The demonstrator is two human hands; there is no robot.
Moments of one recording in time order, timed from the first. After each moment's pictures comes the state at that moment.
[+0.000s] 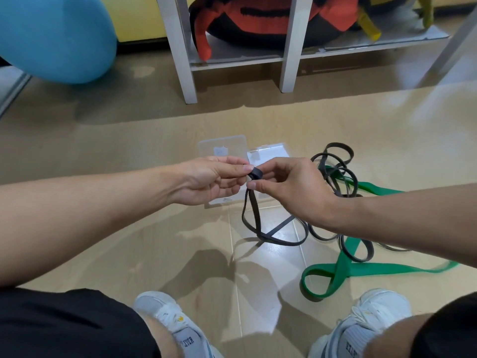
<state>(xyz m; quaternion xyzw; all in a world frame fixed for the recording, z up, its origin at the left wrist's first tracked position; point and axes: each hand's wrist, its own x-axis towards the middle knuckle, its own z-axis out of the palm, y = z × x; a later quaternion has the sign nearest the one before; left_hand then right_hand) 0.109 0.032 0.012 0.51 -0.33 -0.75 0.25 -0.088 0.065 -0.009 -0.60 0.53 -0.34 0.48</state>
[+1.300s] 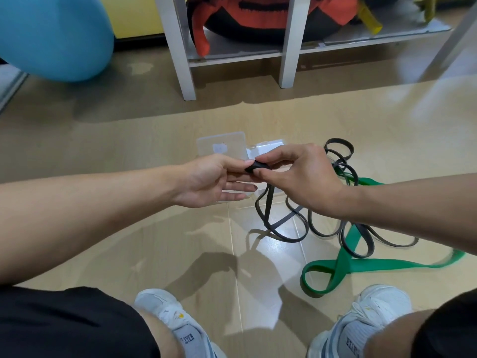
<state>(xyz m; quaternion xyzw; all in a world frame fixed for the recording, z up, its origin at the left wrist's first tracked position) 0.101 0.036 0.011 0.53 -0.38 -0.74 0.16 -0.097 0.058 0.000 -0.67 0.54 -0.36 0.37</state>
